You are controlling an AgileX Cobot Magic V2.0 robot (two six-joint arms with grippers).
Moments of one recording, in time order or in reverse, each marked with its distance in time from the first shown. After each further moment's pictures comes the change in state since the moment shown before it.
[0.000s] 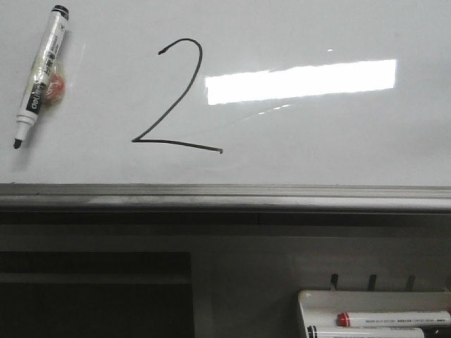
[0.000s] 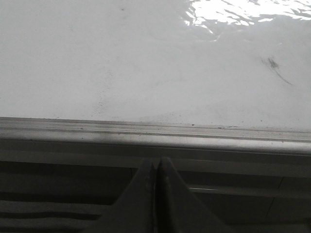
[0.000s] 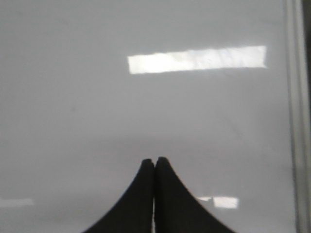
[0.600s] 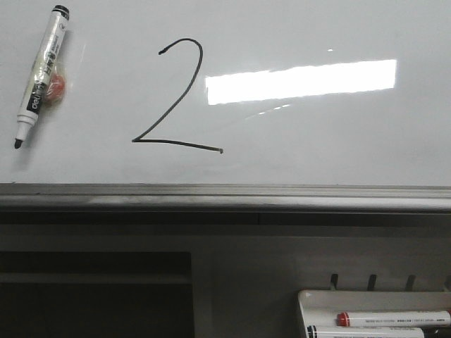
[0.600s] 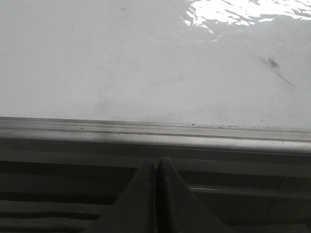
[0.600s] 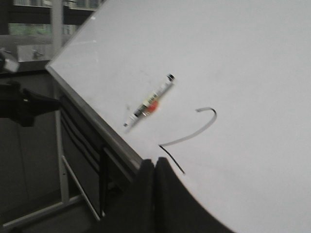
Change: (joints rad) left arm 0.000 0.000 0.000 0.000 0.000 0.000; right arm 0.668 0.015 -0.159 0.589 0.181 -0.680
